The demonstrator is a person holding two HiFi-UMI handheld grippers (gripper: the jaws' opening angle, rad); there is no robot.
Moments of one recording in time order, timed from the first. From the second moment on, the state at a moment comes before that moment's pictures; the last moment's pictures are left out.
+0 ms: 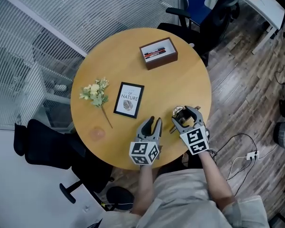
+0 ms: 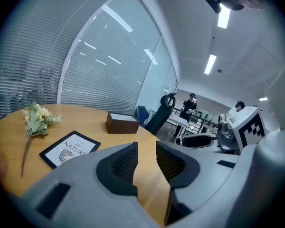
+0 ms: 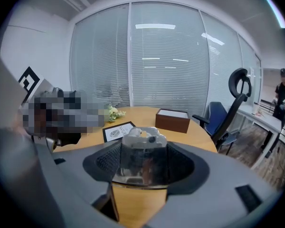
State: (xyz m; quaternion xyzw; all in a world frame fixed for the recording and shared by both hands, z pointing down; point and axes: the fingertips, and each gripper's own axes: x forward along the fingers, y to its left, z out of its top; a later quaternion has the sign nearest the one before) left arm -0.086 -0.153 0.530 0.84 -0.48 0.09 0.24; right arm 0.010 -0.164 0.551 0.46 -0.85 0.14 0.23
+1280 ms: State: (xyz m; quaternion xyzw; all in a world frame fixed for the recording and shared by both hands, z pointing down) left arm -0.116 -0.158 0.484 0.84 -0.50 0.10 0.20; right arm 0.007 -0.172 0.488 0.47 -0.86 0.13 0.15
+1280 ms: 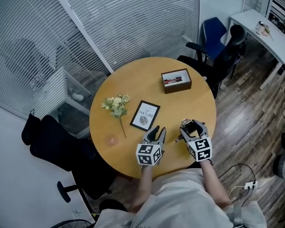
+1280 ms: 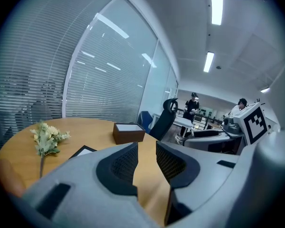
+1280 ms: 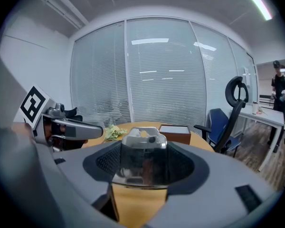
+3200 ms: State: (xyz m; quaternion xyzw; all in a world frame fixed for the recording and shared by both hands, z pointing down) left arm -0.138 -0.152 0.488 0.82 -0.53 0.10 0.20; right arm -0.001 -0.177 0.499 0.45 -0.87 0.18 0.12
